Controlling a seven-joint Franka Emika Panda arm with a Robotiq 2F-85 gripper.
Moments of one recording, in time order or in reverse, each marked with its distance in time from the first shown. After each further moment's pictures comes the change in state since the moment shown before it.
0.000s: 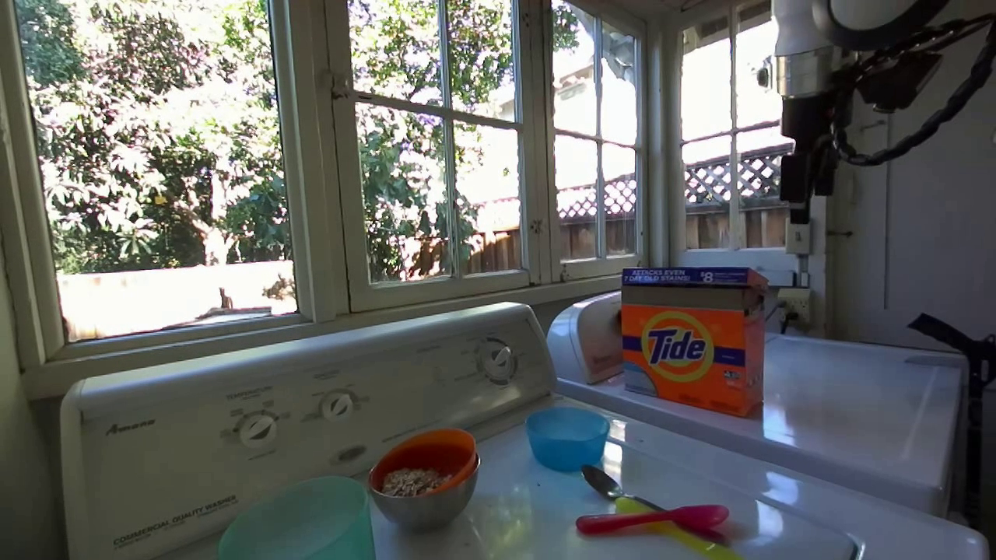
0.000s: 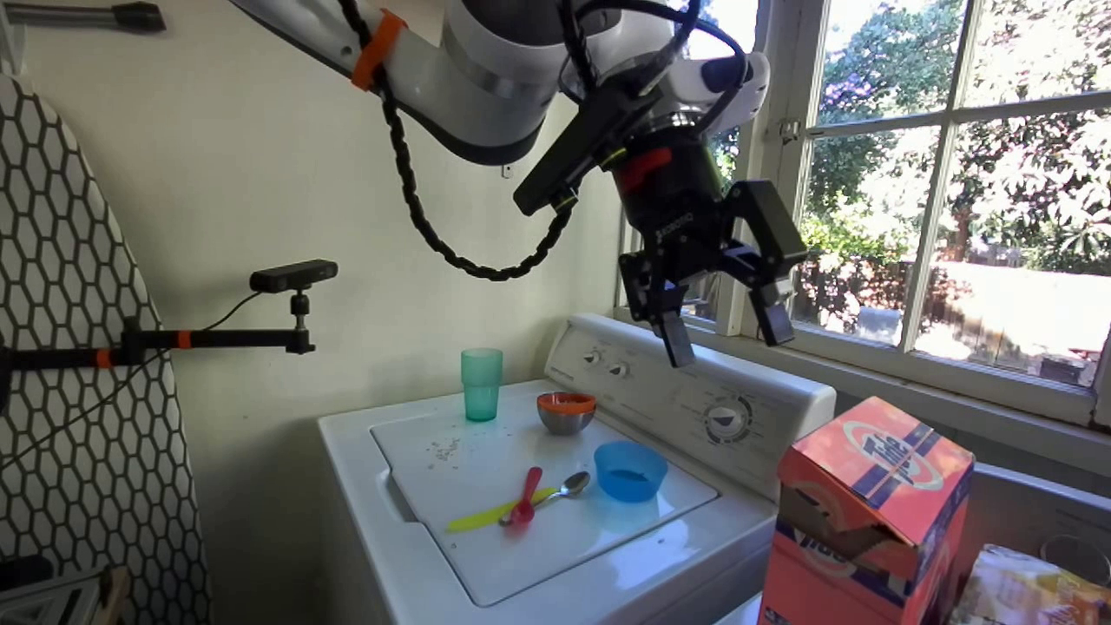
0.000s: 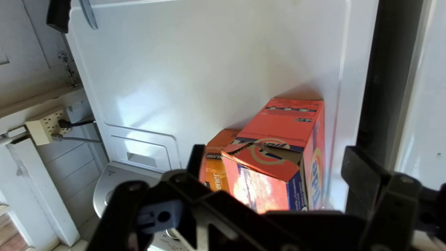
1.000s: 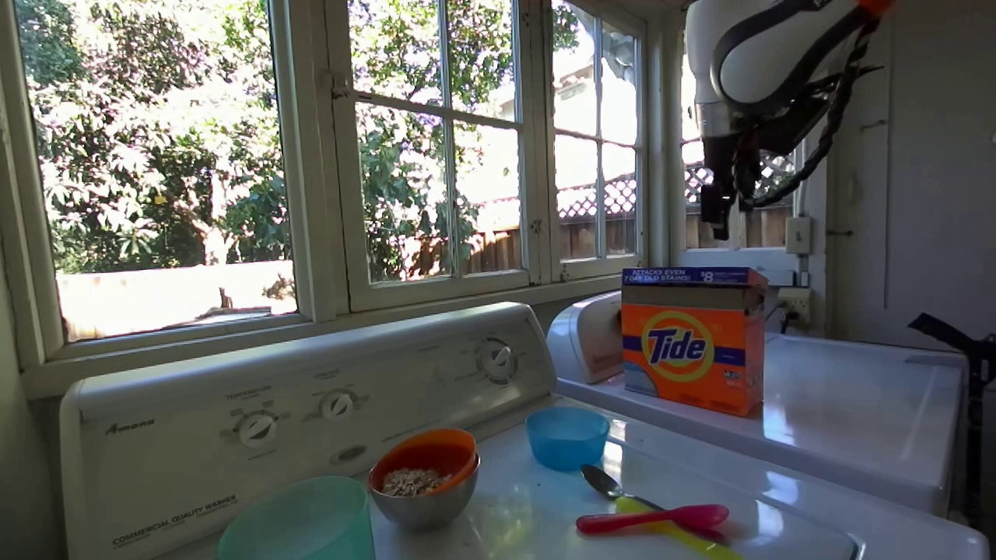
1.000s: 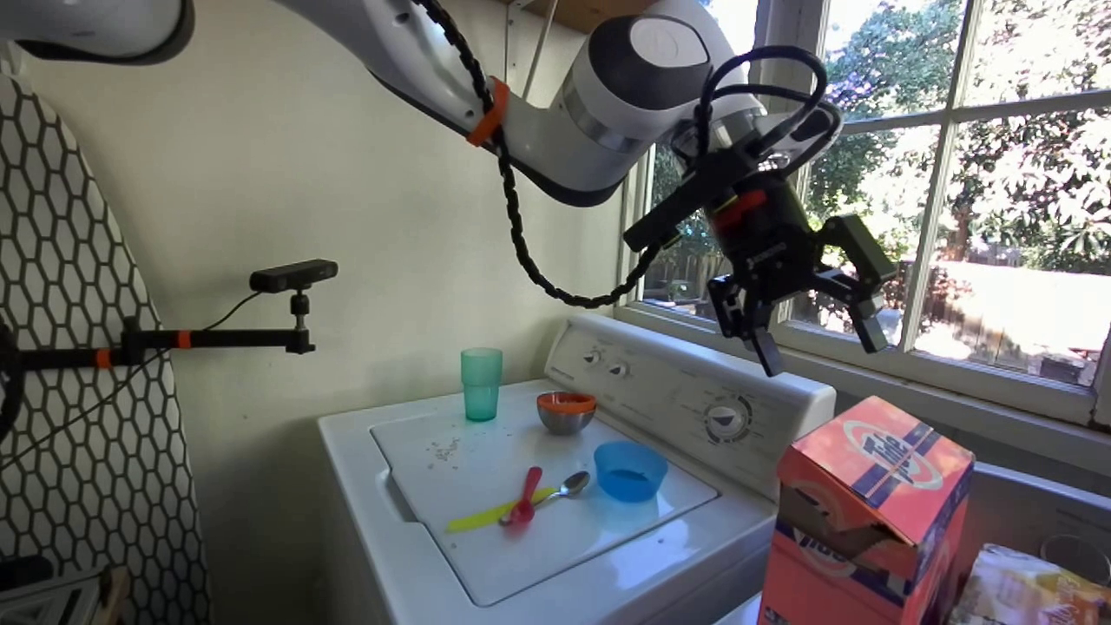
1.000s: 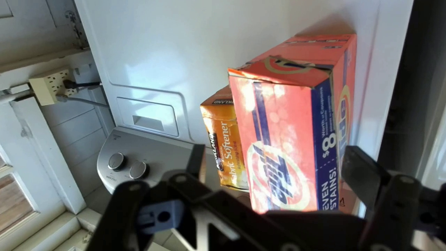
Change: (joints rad) arm 0.017 0.320 0.015 0.340 -0.014 0.006 0.037
